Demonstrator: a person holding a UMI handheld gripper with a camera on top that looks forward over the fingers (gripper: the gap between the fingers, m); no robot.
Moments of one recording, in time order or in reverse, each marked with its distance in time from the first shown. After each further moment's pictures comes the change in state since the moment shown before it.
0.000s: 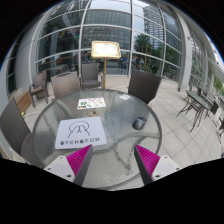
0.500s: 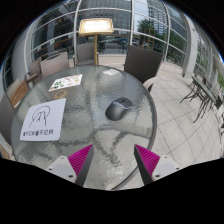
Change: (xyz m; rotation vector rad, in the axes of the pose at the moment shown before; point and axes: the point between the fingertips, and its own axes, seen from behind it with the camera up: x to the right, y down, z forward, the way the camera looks) arm 0.143 0.055 0.163 -0.213 -0.033 -0.011
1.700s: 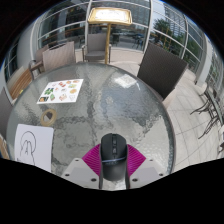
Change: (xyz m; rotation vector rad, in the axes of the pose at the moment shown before) arm -0.024 -0.144 0.146 -0.097 -0.062 -0.145
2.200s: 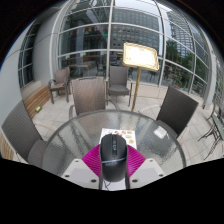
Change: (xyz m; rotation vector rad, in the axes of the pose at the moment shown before) arm -0.245 -0.171 -0.184 0.319 -0.112 -0.060
